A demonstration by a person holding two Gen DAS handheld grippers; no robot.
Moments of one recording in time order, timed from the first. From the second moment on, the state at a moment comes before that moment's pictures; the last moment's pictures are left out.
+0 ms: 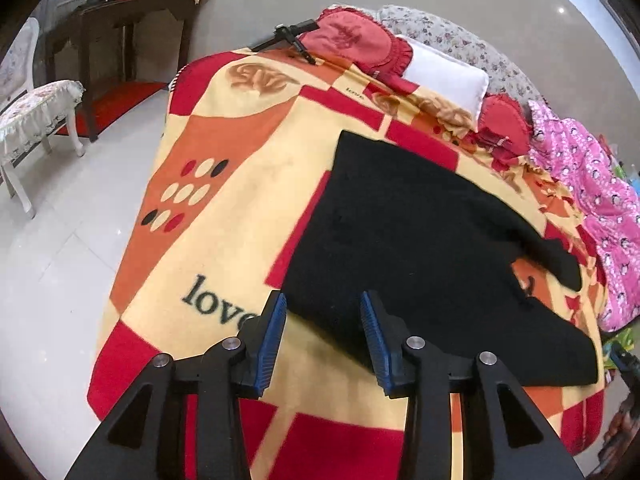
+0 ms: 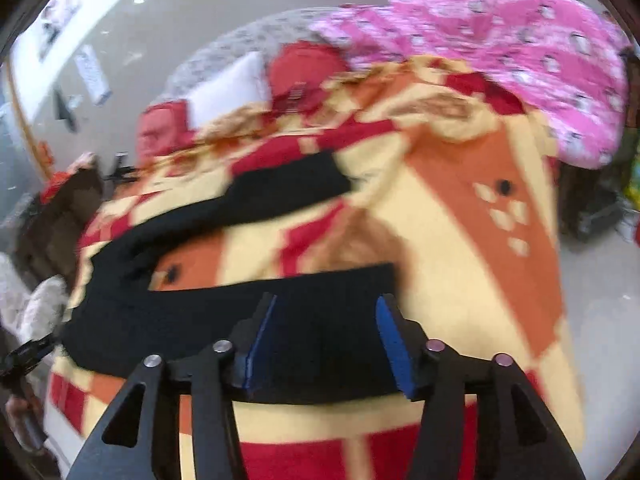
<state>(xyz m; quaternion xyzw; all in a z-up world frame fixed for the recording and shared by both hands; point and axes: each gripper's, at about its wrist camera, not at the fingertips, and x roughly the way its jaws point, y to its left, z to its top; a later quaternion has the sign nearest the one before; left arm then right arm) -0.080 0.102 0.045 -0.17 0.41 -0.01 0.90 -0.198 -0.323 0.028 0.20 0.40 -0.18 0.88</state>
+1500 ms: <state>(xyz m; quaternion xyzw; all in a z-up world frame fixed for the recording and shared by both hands) 0.046 0.058 -0.015 -0.15 0.43 -0.02 0.89 0.158 -0.147 -0.074 -0.03 0.50 0.12 0.86</state>
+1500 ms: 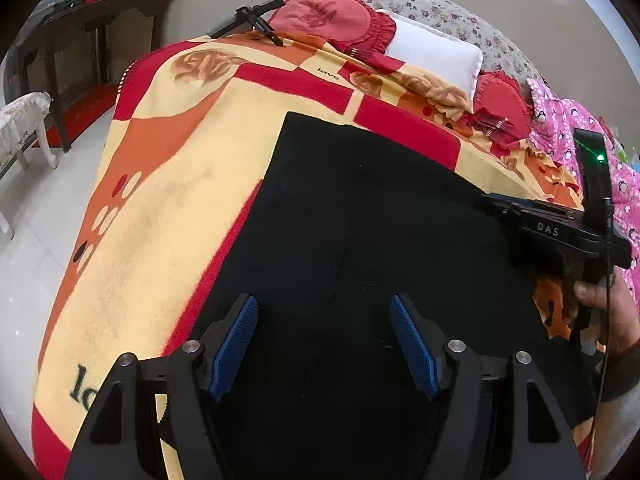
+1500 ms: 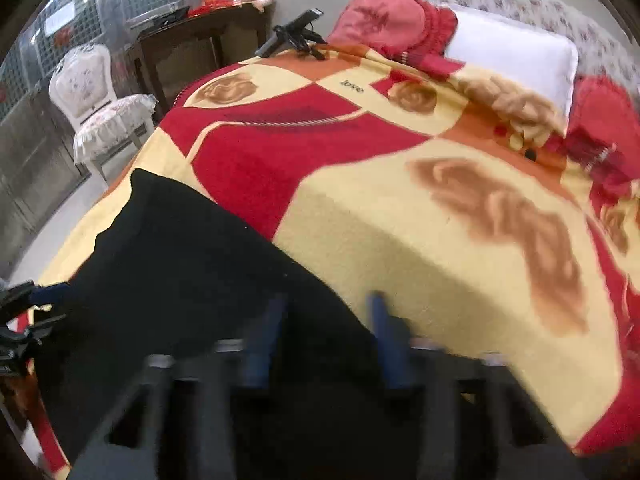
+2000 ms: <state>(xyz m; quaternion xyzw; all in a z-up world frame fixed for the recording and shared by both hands) -0.045 0.125 0.009 -0.24 0.36 0.02 0.90 0.005 -0.086 0.012 -0.04 0.43 0.21 0.88</state>
